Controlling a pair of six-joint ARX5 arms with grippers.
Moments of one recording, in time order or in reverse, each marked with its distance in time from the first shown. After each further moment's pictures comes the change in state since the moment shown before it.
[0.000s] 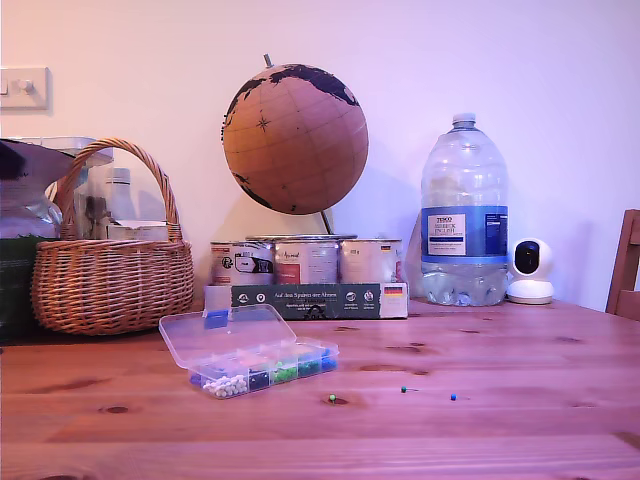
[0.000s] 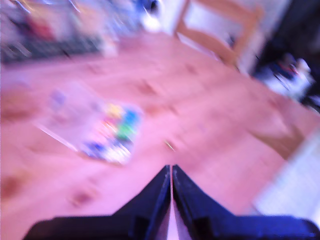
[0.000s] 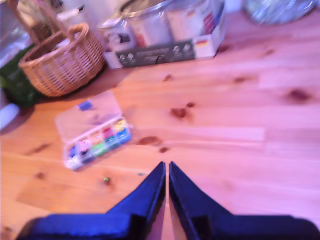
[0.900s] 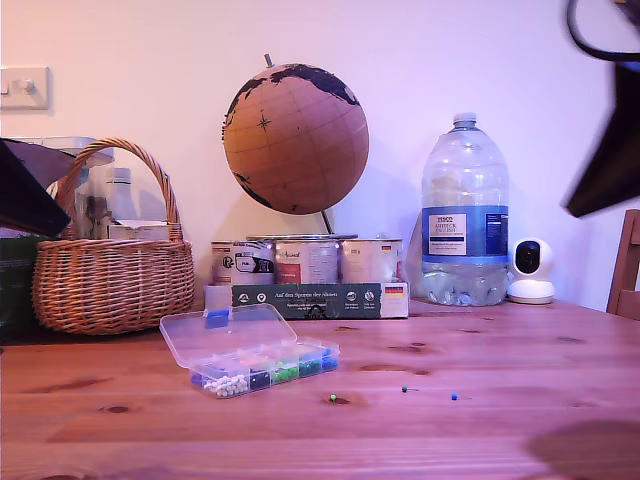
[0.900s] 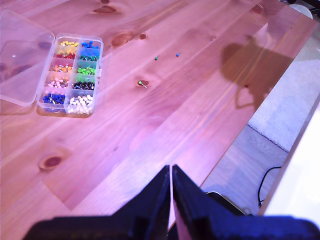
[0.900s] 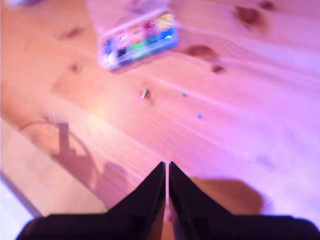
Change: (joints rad) left arm -0.163 0.308 0.204 -0.193 -0.090 0.163; right arm 0.100 0.601 0.397 -0.358 -0.184 -0.350
